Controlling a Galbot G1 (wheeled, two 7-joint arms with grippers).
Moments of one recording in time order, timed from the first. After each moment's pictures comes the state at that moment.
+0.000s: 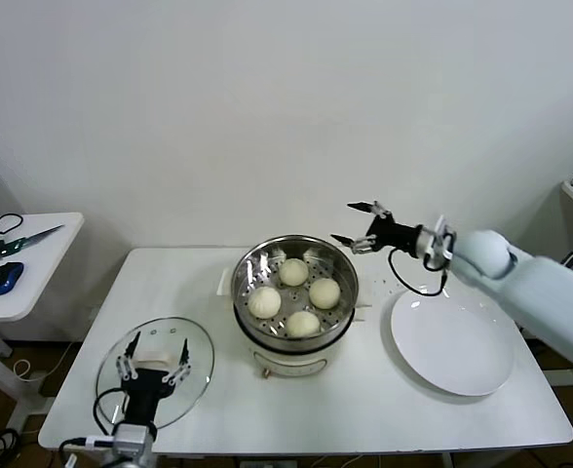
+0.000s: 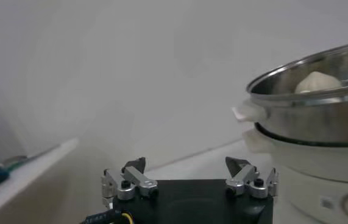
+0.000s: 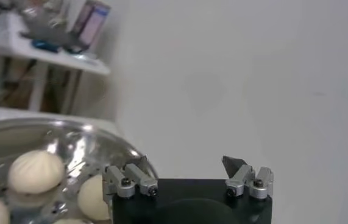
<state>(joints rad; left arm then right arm) 1.66 -1.51 -0.61 -2.09 0.27 0.08 -0.03 -0.15 0.61 -0.60 1.47 0.79 0.12 -0.35</state>
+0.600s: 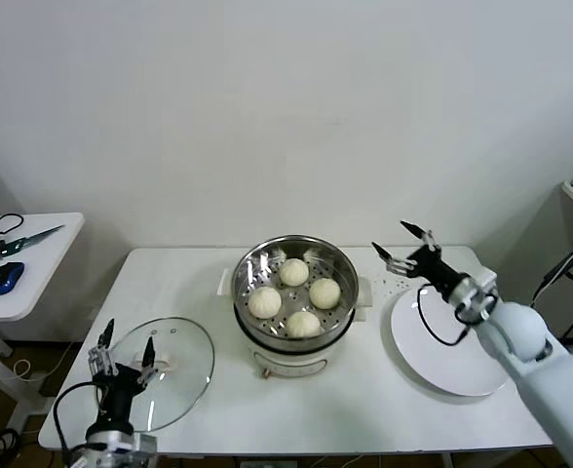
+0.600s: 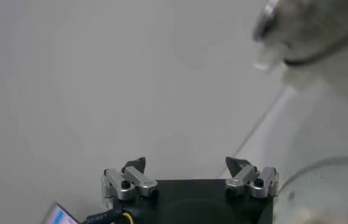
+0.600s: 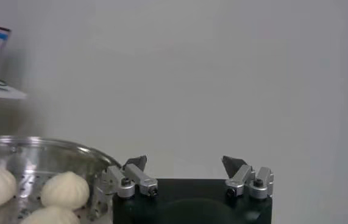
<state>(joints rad) 1.68 -1.47 -0.67 -2.07 0.96 0.05 -0.11 -0.94 0.77 0.26 1.65 0.56 0.05 -0.25</state>
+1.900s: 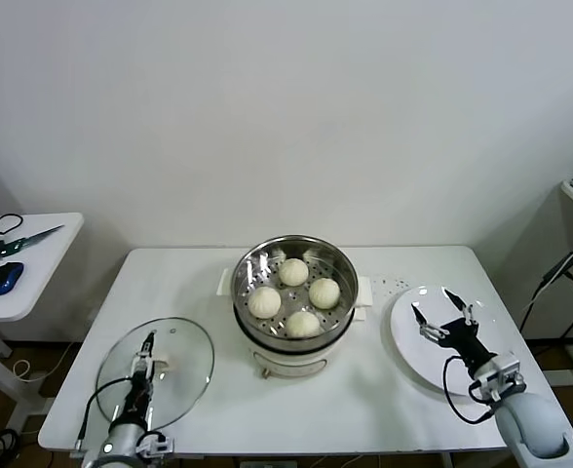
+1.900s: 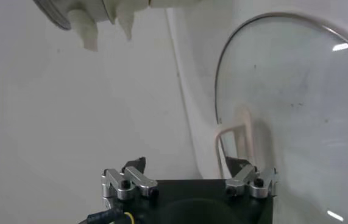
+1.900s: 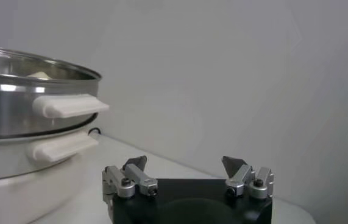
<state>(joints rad) 1.49 -1.42 -0.66 -1.69 1.59 0.05 -0.11 -1.31 1.01 0.57 1.64 0.29 0.07 -0.24</state>
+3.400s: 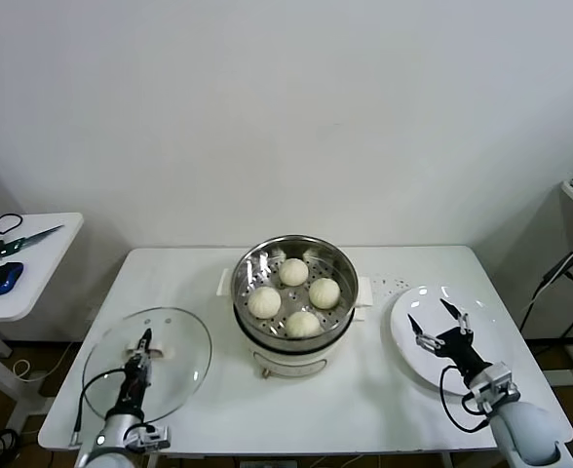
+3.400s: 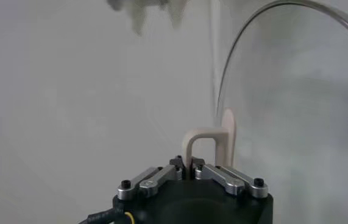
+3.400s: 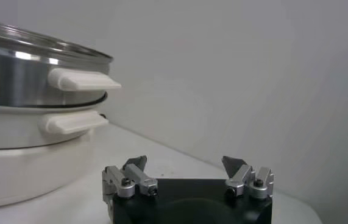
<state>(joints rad) 1.49 -1.36 -0.63 -1.73 1.39 0.07 -0.20 -1.30 1.06 0.58 1.59 0.20 0.12 -0.27</state>
